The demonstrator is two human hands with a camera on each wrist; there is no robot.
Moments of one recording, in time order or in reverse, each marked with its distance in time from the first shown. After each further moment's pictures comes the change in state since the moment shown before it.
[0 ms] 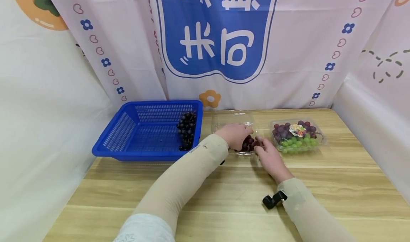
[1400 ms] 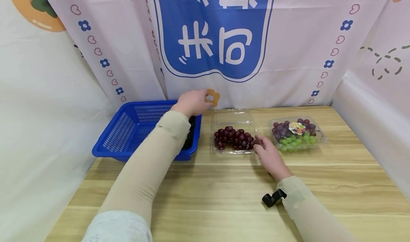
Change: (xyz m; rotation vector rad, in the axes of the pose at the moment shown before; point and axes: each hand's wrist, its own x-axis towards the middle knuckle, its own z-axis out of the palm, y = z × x) left_hand -0.069 -0.112 -0.072 -0.292 0.174 -0.444; right_hand 0.001 0.003 0.002 -0.002 0.013 0.017
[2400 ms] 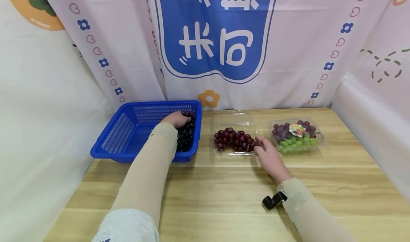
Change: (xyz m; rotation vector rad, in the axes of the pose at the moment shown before) left_hand 0.009 -0.100 0.070 -0.565 -0.212 -0.421; right_hand -0.002 -0.006 0.002 0.000 -0.006 0.009
